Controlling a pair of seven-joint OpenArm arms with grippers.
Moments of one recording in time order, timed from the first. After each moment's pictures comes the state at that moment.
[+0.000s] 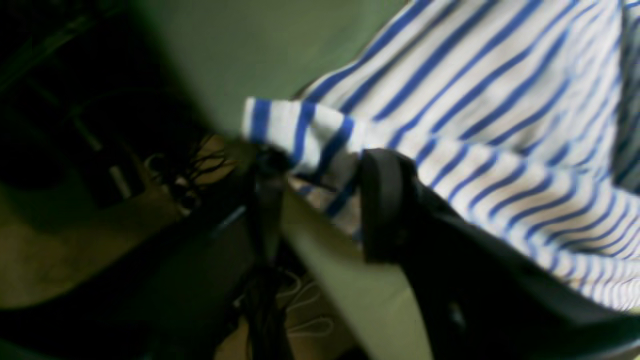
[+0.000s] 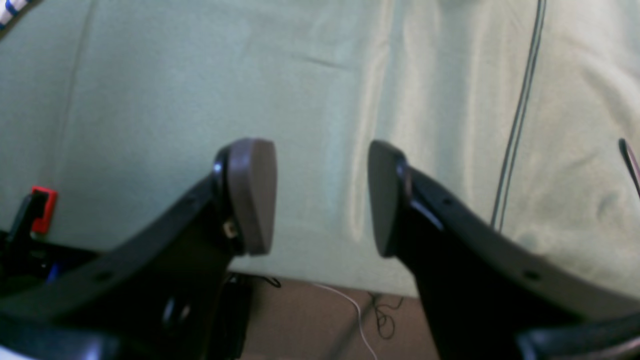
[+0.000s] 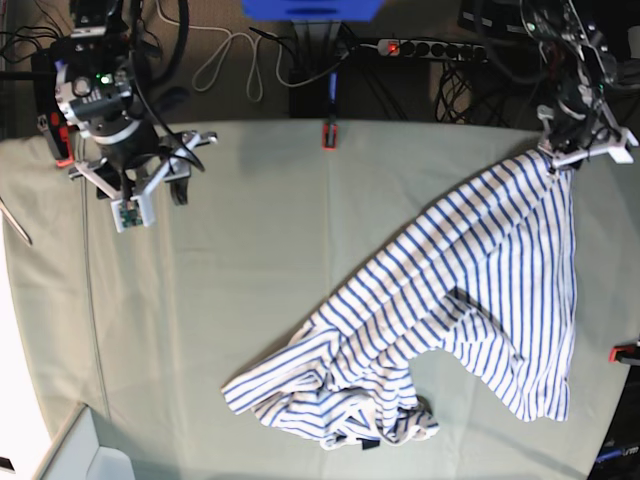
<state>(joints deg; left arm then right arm) 18.0 -2.2 -35.0 87.9 -37.7 11.6 31.2 -25.3 2.6 8.4 114.7 0.0 16.8 -41.9</state>
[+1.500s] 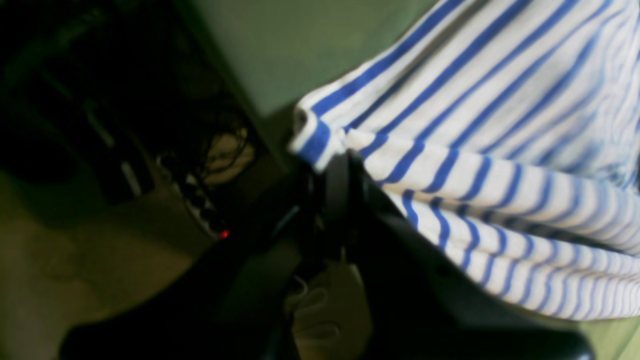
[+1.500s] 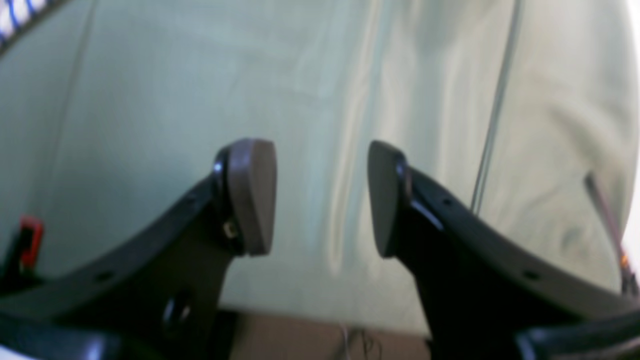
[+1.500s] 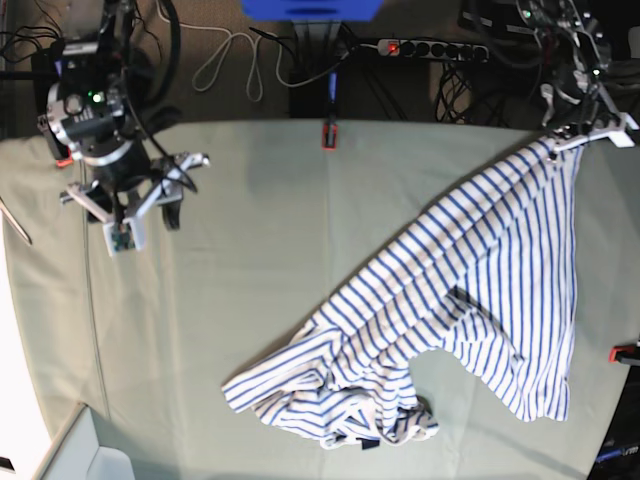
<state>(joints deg) 21.5 -1.6 -35.4 89.3 -38.3 11.7 26.6 -20.8 4.3 8.2 114.7 0.0 16.8 -42.2</state>
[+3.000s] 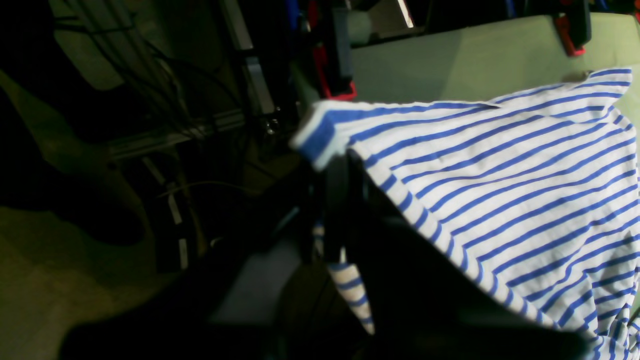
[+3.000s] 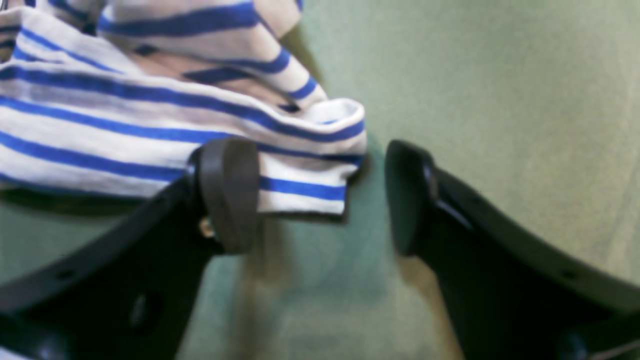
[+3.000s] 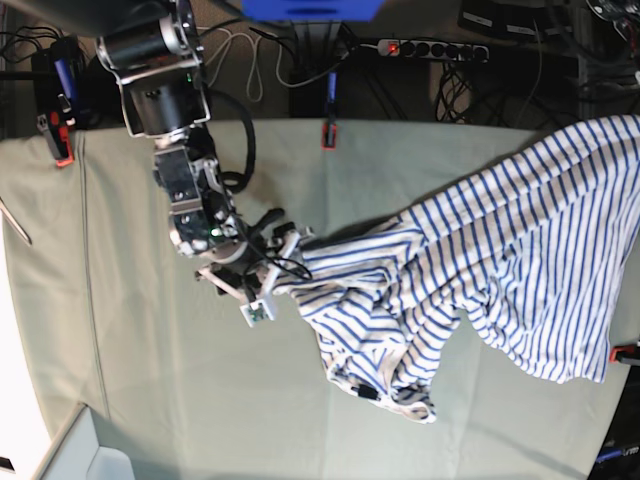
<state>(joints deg) 20.4 -6.3 -57.5 95.0 -38.1 11.2 32.8 11.5 -0.7 -8.3 58.3 0.0 16.8 -26.4</state>
